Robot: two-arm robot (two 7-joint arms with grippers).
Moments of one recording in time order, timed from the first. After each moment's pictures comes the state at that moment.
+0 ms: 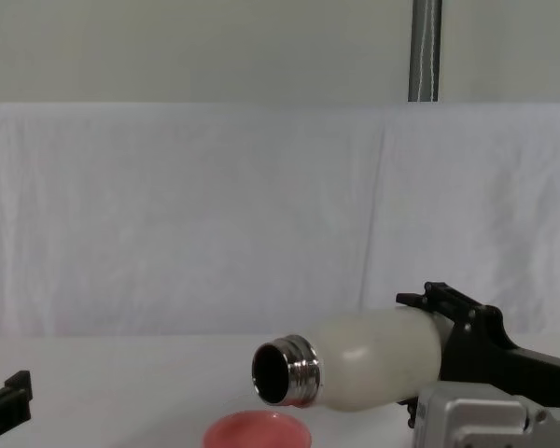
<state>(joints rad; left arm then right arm) 0.27 0.24 0.04 -1.85 -0.25 -0.02 -0.02 0.36 0.44 -0.61 -1.37 -0.86 -0.25 -0.08</state>
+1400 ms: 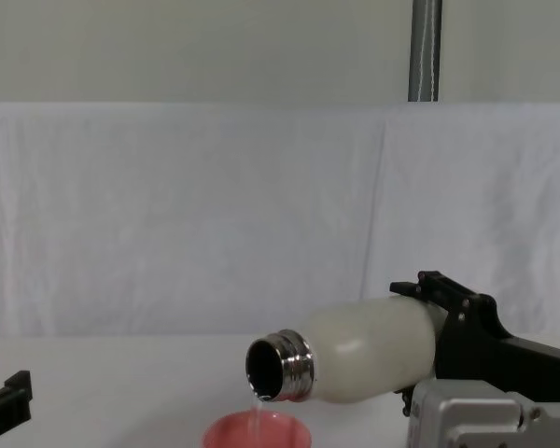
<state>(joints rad) 0.27 0.24 0.04 -1.85 -0.25 -0.02 -0.02 0.38 0.44 -0.63 -1.37 -0.89 -0.24 -0.11</state>
